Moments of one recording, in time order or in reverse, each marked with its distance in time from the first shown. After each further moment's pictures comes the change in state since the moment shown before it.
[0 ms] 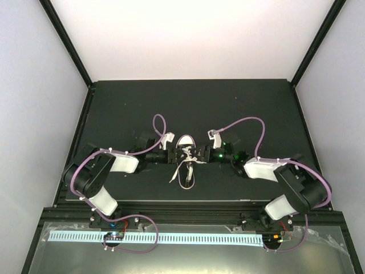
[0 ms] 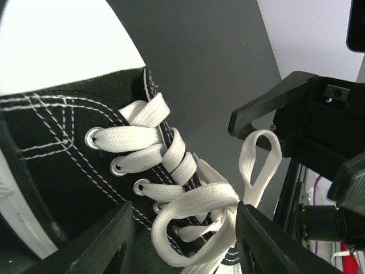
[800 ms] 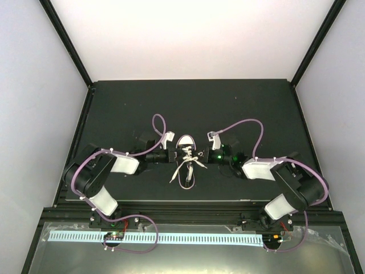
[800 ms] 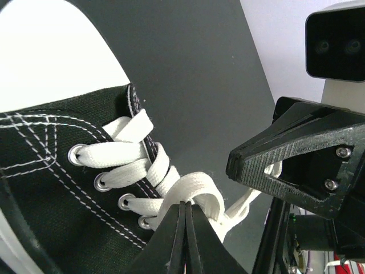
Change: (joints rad) left arm -0.019 0.027 -0.010 0.110 -0.002 -0.063; right arm 0.028 0.061 -0.001 0.051 0.026 0.045
